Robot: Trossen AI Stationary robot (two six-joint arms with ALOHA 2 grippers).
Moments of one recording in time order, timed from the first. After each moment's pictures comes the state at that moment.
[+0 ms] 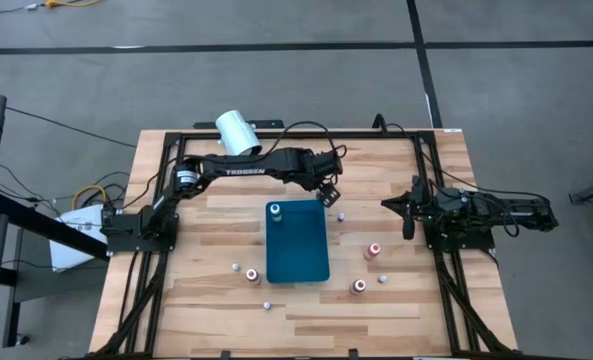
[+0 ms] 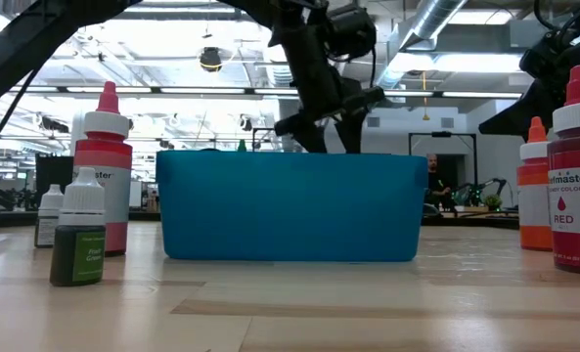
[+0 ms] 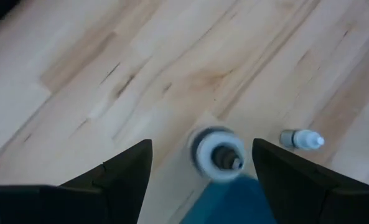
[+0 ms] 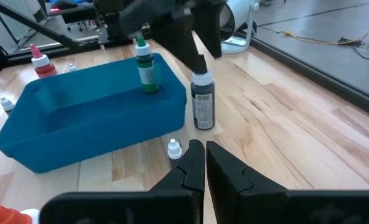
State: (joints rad) left arm 0.18 2.23 2.01 -0.86 -0.19 -0.49; right arm 0.04 0.02 0.16 -0.47 0.26 0.15
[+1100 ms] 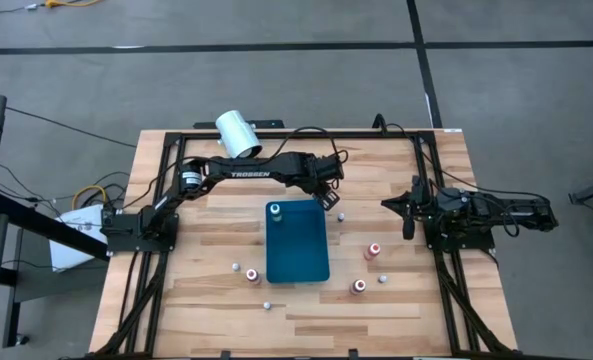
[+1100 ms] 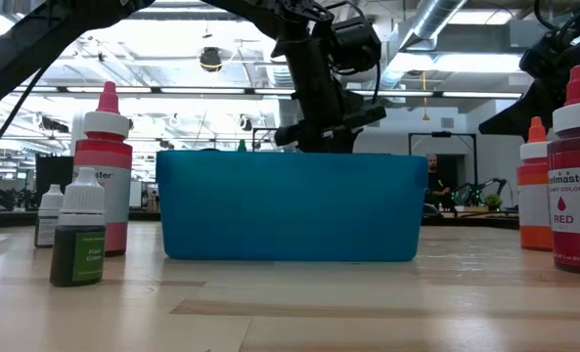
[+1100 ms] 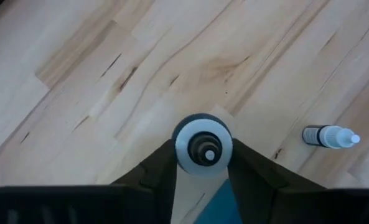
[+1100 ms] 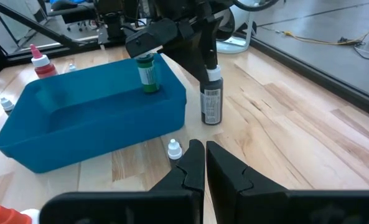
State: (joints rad) left arm 0.18 2.26 2.01 -0.87 -0.23 -0.47; right arm 0.04 0.02 0.16 -0.47 0.26 0.15
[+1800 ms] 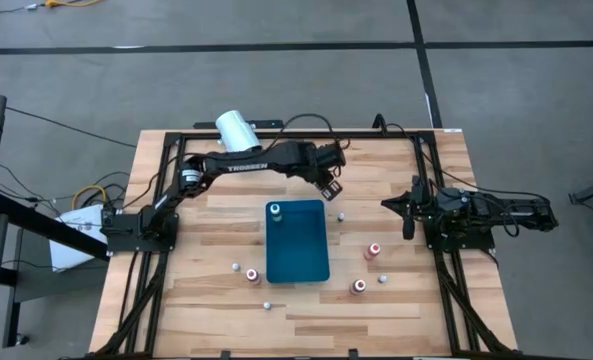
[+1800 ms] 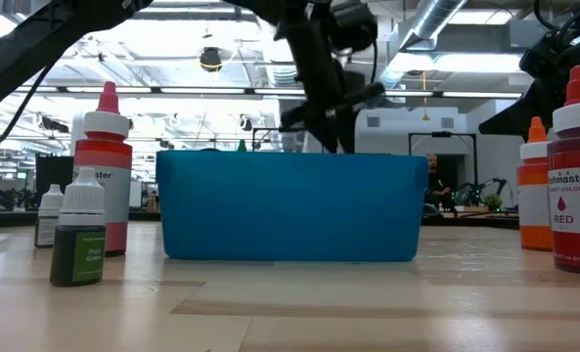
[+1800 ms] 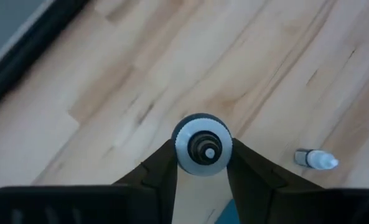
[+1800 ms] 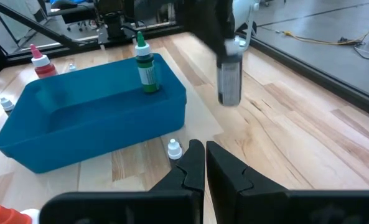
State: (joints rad) left arm 0.21 2.26 2.16 -0.94 -0.24 -0.39; right arm 0.04 0.02 0.16 -0.47 0.26 0.15
